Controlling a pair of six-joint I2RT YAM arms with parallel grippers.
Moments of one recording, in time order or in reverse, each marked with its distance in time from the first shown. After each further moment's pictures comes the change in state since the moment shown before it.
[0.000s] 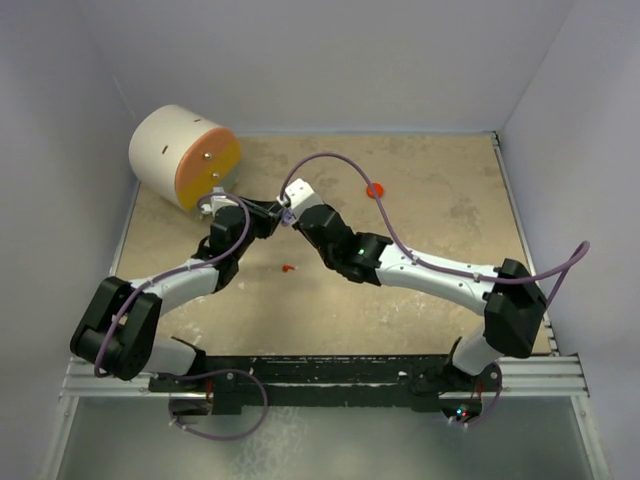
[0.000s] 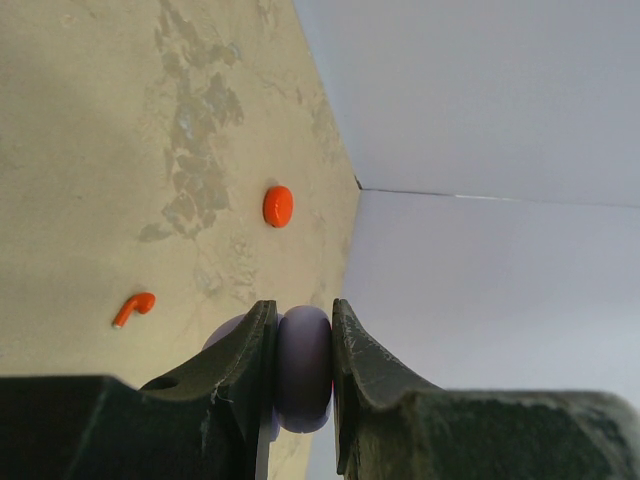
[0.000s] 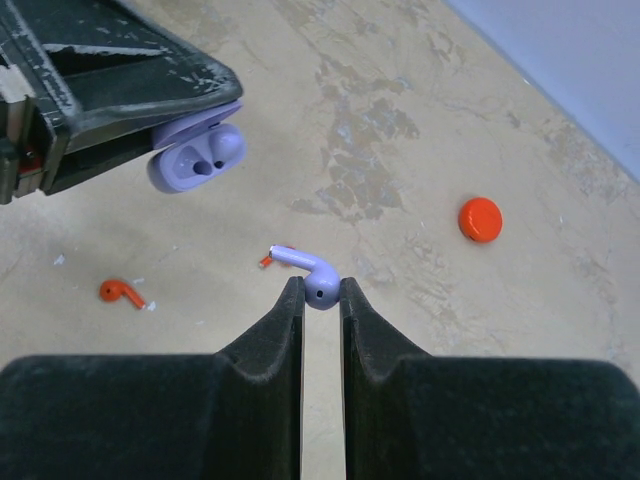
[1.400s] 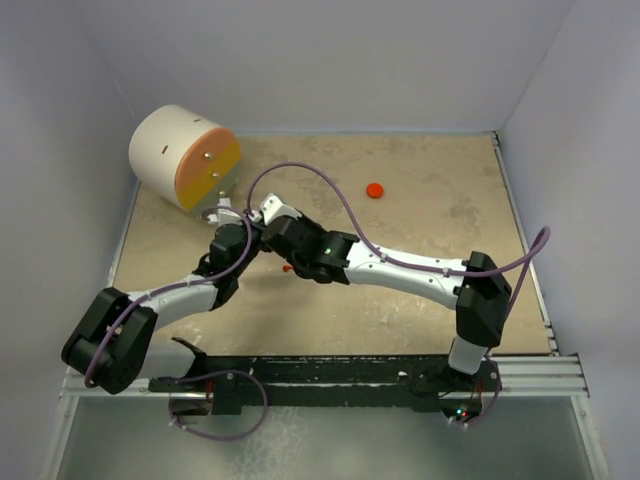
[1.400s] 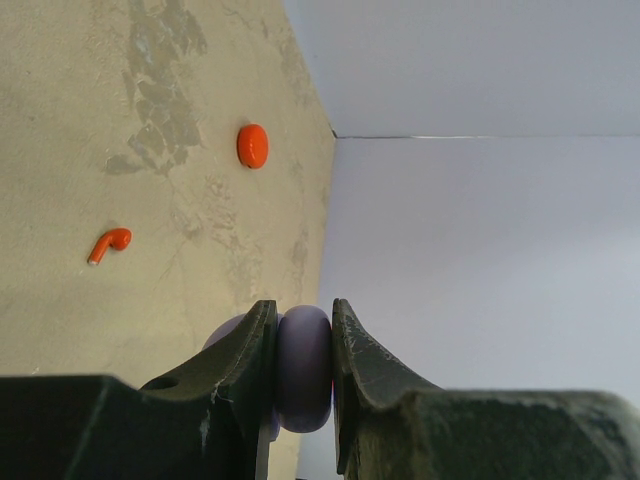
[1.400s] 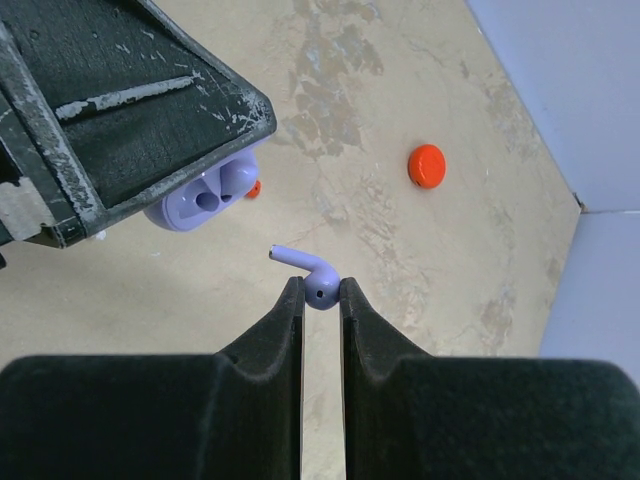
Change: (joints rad) left arm -0.082 -0.073 -0.127 0.137 0.034 0.000; right arm 0.118 0.179 0.262 -0.392 0.209 -0.007
